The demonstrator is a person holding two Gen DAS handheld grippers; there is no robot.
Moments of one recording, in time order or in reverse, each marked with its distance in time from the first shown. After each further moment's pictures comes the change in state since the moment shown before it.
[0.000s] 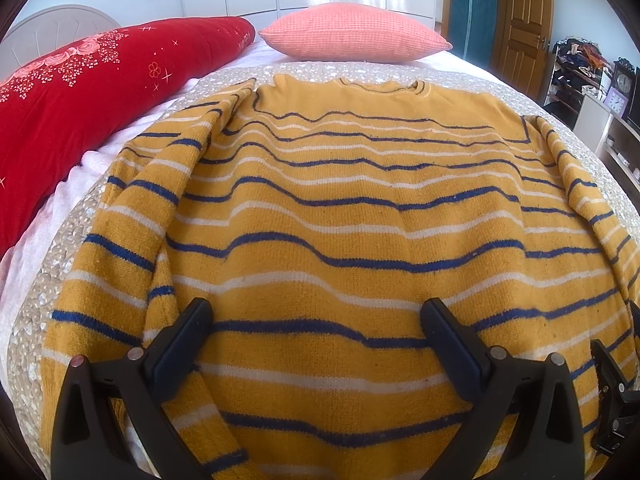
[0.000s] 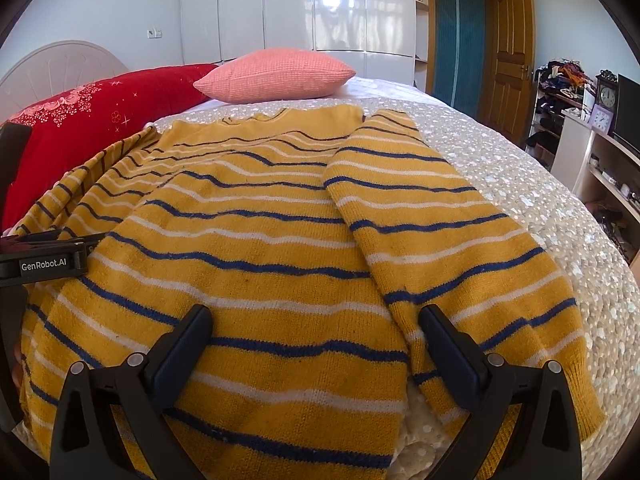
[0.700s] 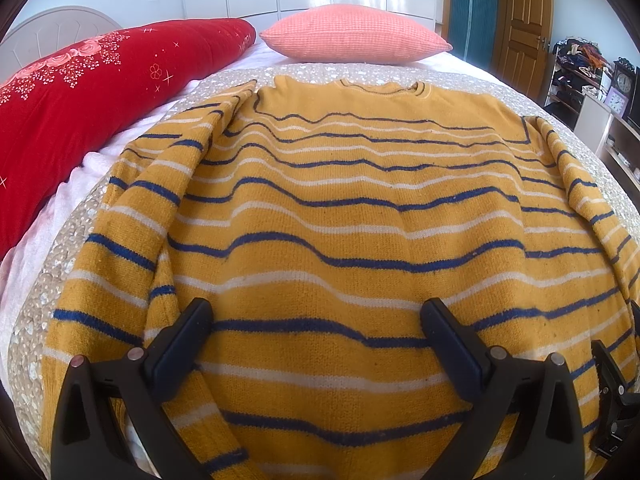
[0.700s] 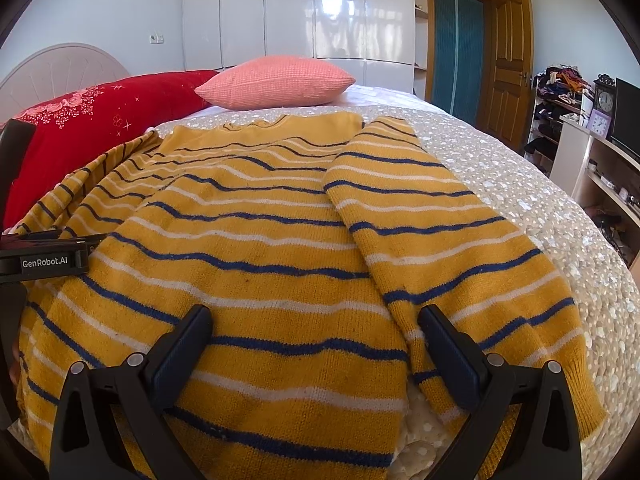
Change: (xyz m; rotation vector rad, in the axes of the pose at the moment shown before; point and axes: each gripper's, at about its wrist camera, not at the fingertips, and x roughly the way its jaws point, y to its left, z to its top) left arm 0.000 0.001 0.001 -0.001 -0.003 0.000; right arm -0.002 0.002 -0.004 -0.002 -0.034 -0.006
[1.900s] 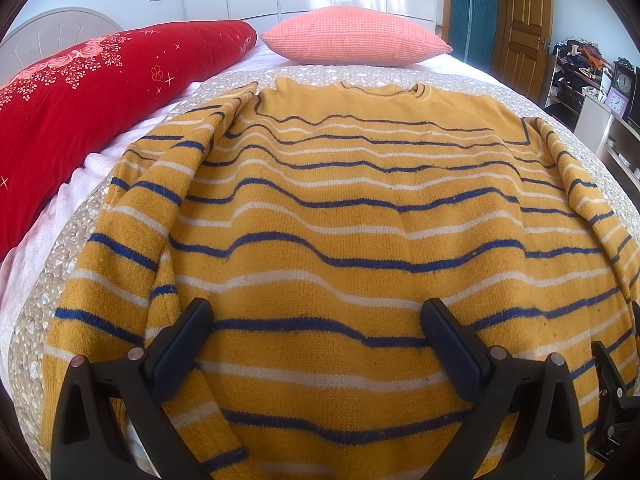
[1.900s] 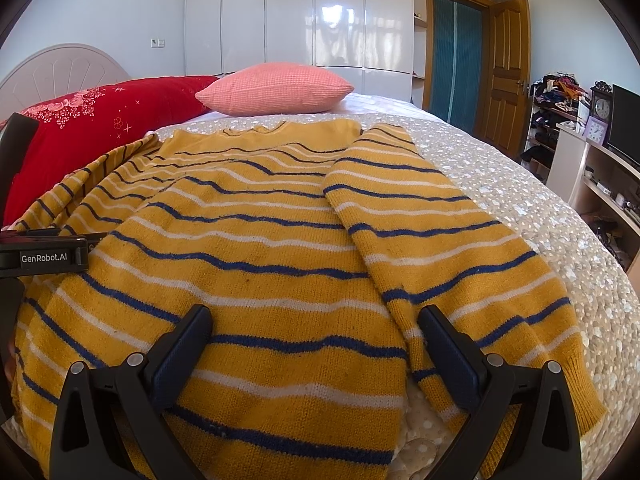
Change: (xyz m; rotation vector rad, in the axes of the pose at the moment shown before) left arm -0.002 0.001 0.000 0.003 -0.001 0.003; right arm -0.002 0.002 -0.005 -0.008 -0.033 -0.015
